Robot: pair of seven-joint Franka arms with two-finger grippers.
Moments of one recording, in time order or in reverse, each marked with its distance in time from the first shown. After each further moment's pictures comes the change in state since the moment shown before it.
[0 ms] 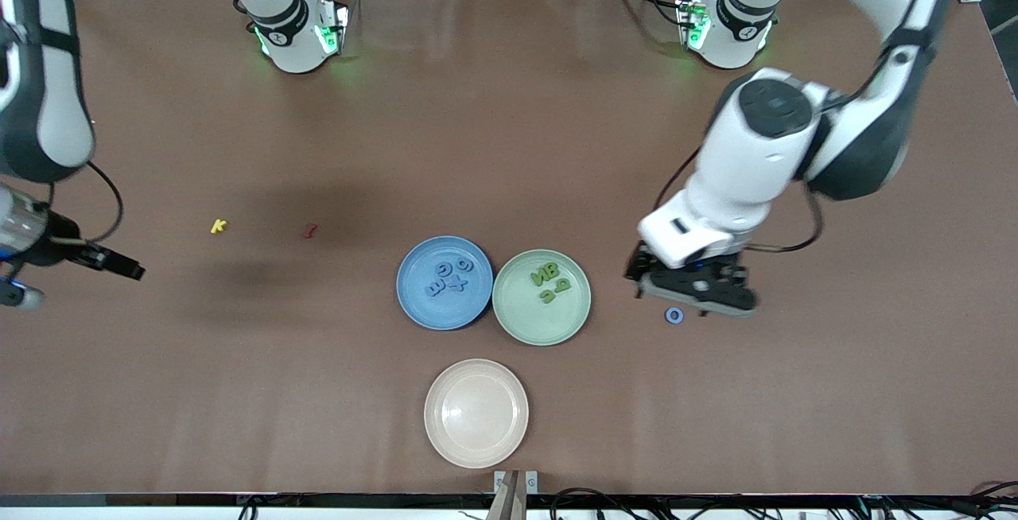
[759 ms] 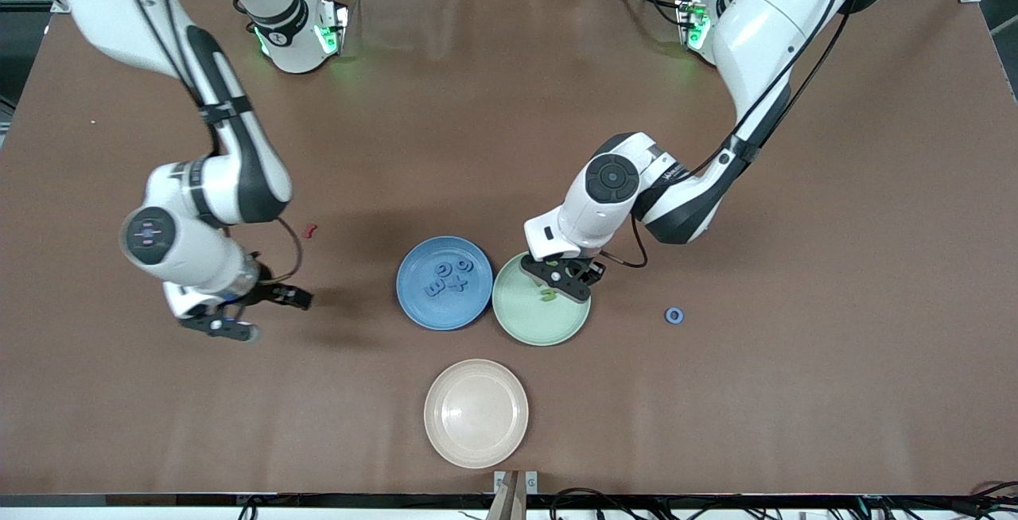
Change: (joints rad) left arm -0.197 0.318 -0.017 -0.074 0.001 0.196 -0.006; right arm 0.229 0.257 0.081 -0.030 0.003 0.291 0.231
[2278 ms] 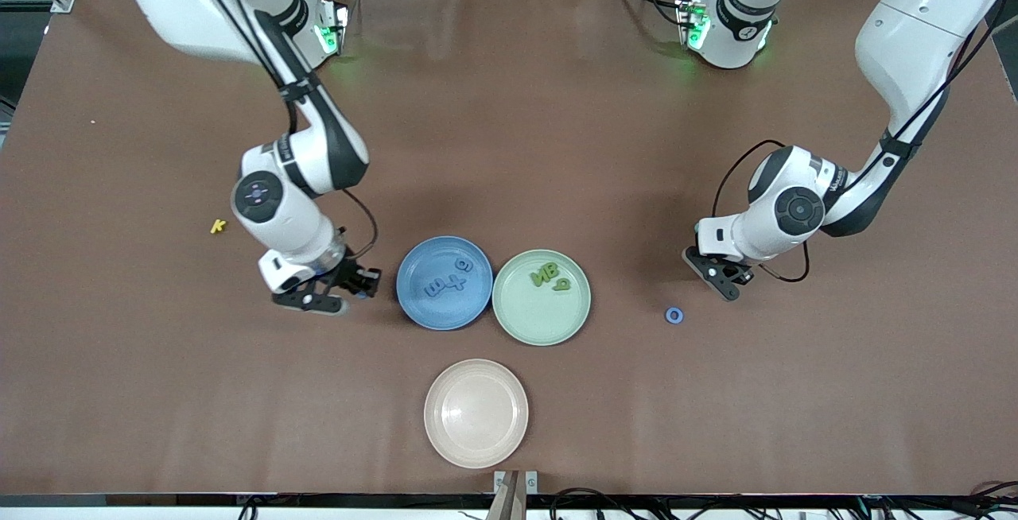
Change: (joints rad) left arm 0.607 -0.136 -0.091 -0.503 0.120 0.105 0.654; right arm 0.175 -0.001 0.073 -0.113 -0.003 0.241 0.157
